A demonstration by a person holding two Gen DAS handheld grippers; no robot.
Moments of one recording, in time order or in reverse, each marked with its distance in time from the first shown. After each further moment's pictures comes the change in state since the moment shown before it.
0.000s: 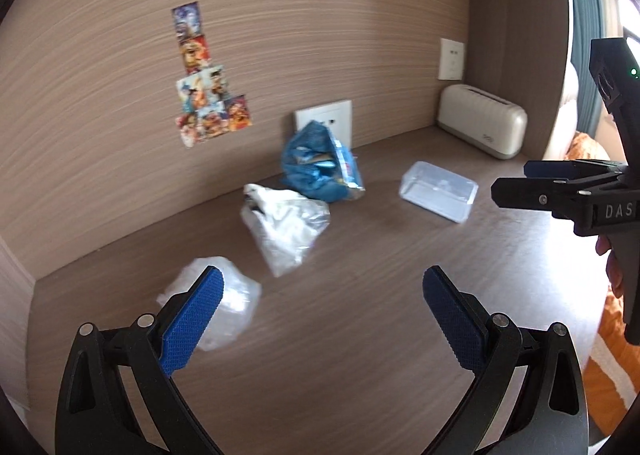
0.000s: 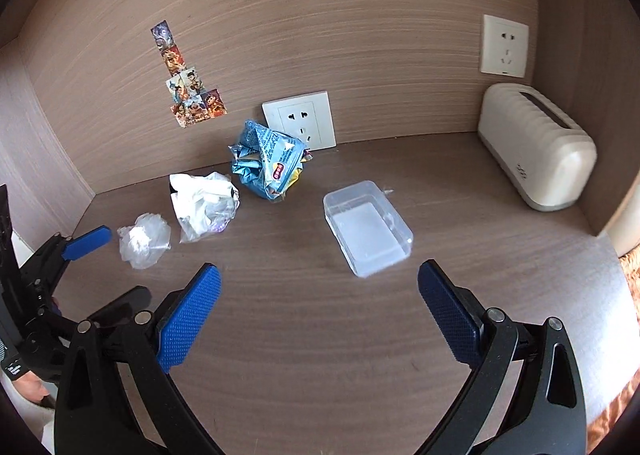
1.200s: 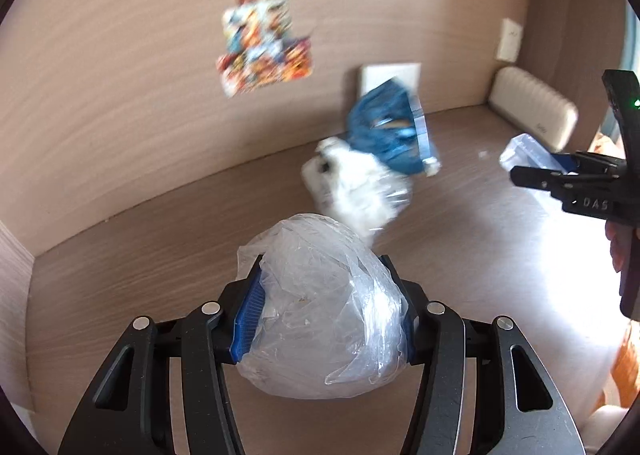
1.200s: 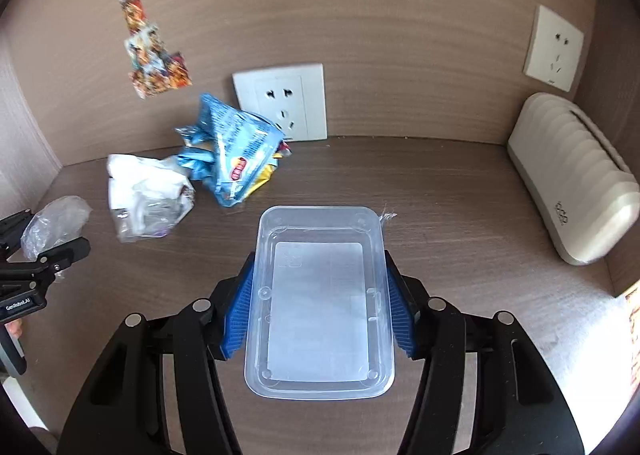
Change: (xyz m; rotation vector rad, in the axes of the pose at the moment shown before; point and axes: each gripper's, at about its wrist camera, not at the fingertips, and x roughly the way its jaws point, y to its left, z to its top) left arm 0.036 0.040 0.007 -0.060 0.141 0.019; right arm 0.063 -0.010 0.017 -0.115 0.059 -0.037
